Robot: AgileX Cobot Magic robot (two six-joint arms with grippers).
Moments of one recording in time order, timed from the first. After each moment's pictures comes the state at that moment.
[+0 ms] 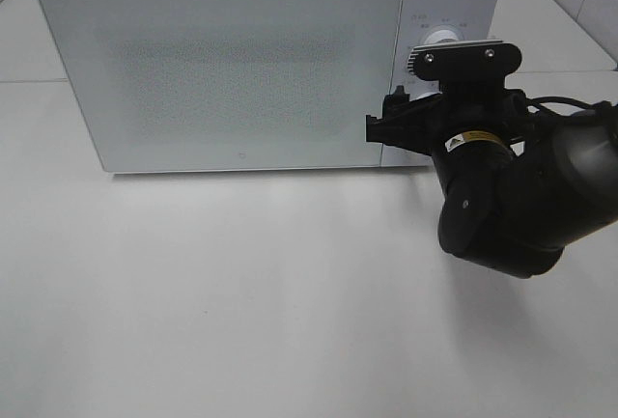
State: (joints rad) left arm 0.09 0.00 -0.52 -0.08 1.09 0.00; right arm 0.65 1.98 -0.72 0.81 -1.21 -0.41
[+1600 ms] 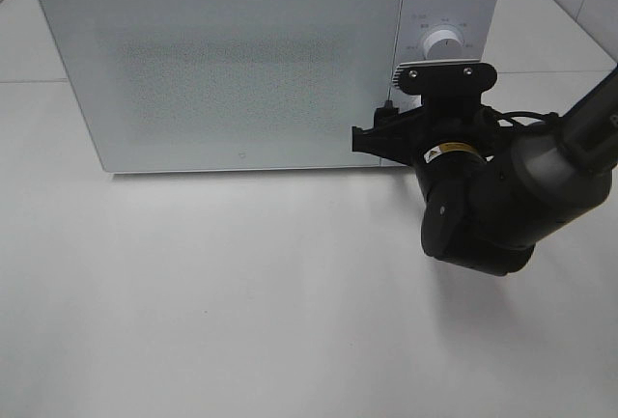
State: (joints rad) left arm 0.09 0.00 -0.52 -0.08 1.09 0.00; right arm 0.62 2.08 -0.78 0.76 -1.19 -0.32
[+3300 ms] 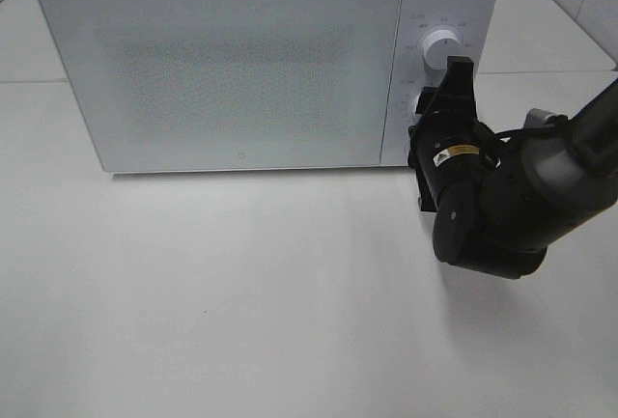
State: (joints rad) left arm 0.09 0.00 -0.52 -0.08 1.09 0.00; right arm 0.61 2.08 -0.76 0.70 -1.21 1.36
